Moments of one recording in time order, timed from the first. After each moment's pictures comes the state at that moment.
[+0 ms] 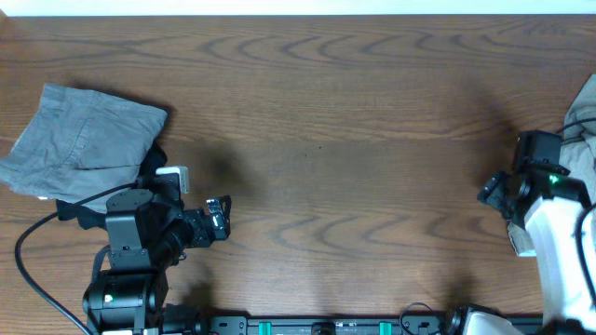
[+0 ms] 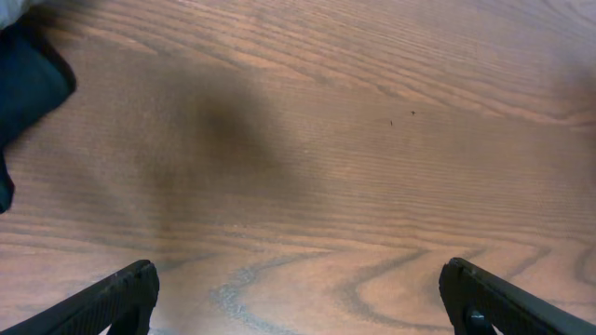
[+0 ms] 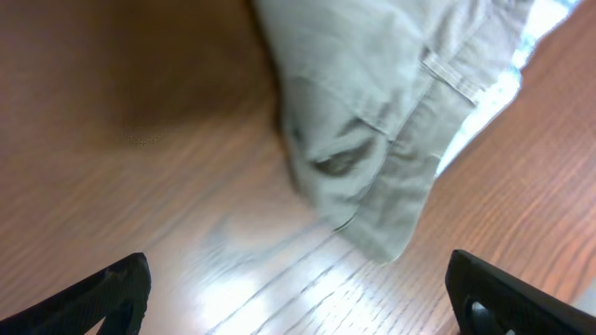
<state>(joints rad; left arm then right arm) 0.03 0.65 0.68 -0.82 0.31 -0.20 -0.25 1.31 0.86 -0.89 0.38 0.45</state>
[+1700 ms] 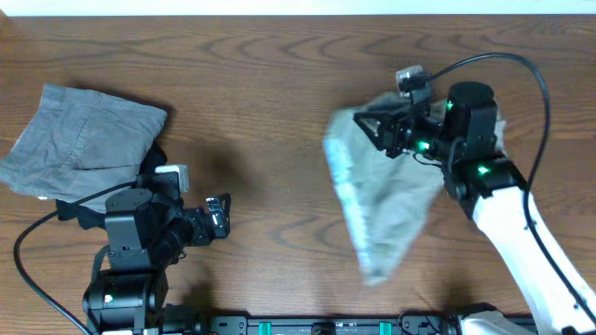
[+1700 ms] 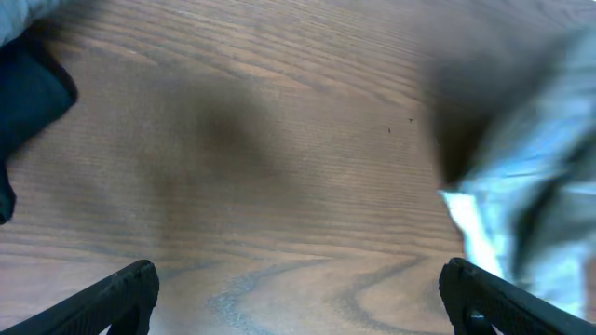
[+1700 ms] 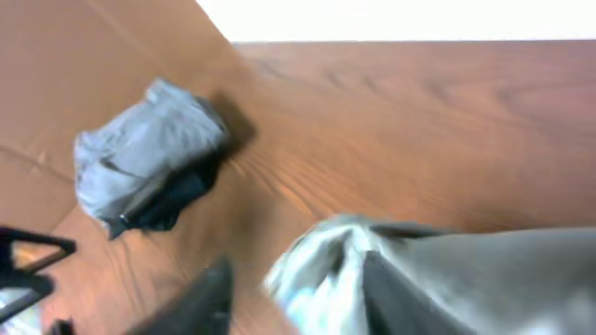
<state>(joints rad) 0.03 0.65 0.68 -0.80 0.31 -0.20 0.22 1.31 0.93 -0.09 -0.67 0.27</state>
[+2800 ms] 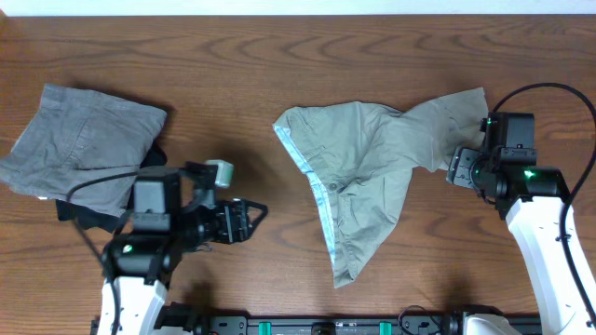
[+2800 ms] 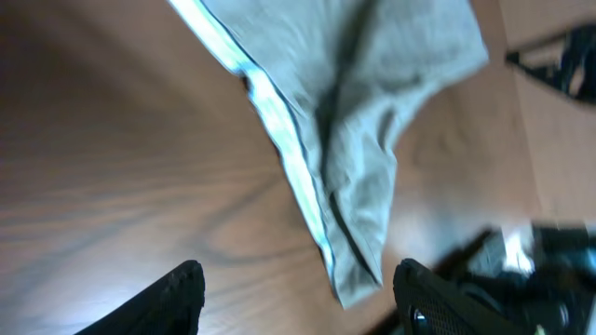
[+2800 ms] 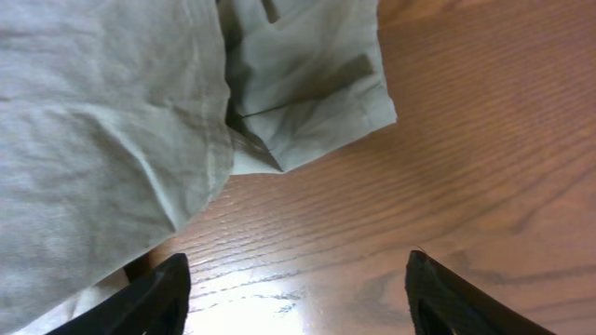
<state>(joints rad) -0.10 0.90 0.68 -0.77 0.71 -0.20 -0.03 1.27 0.94 -0.77 0.15 0.23</state>
